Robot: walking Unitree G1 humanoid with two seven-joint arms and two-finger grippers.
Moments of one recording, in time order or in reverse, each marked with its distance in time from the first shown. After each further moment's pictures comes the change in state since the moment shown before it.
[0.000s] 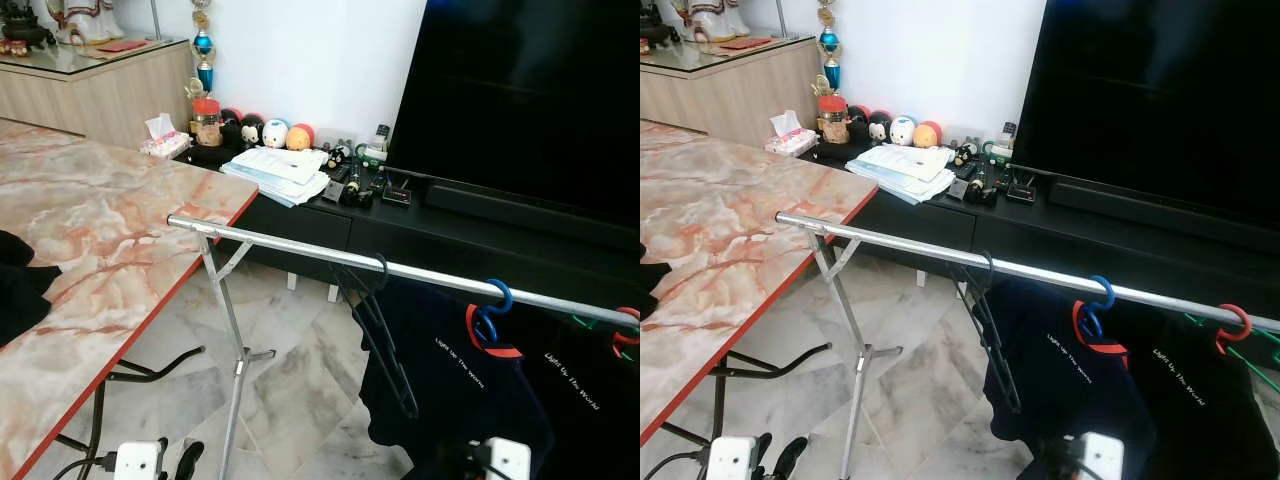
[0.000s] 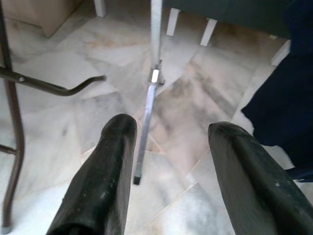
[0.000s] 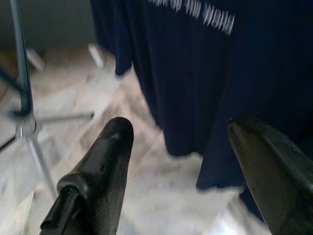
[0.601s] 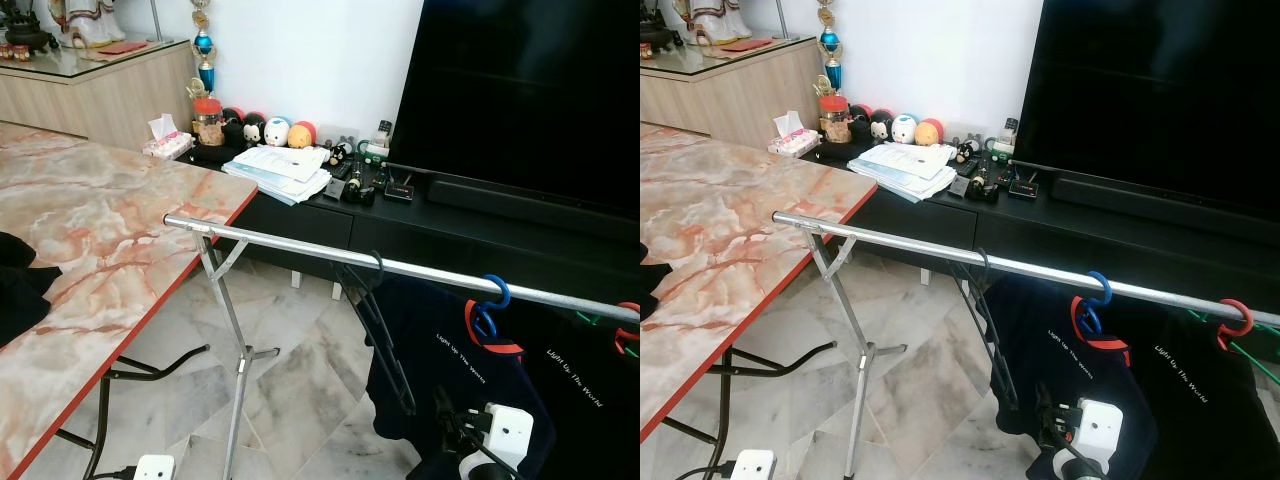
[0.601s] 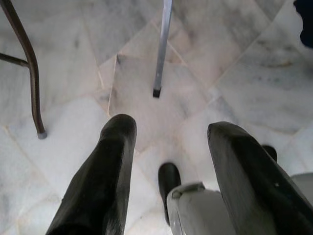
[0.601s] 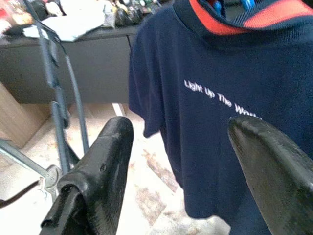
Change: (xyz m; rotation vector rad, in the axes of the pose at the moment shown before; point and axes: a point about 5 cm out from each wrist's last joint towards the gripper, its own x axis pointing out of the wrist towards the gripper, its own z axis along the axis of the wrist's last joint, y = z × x) left arm 0.009 -0.007 -0.037 0.057 0.369 0.055; right arm -0.002 0.033 0.033 -0.037 -0.230 0.067
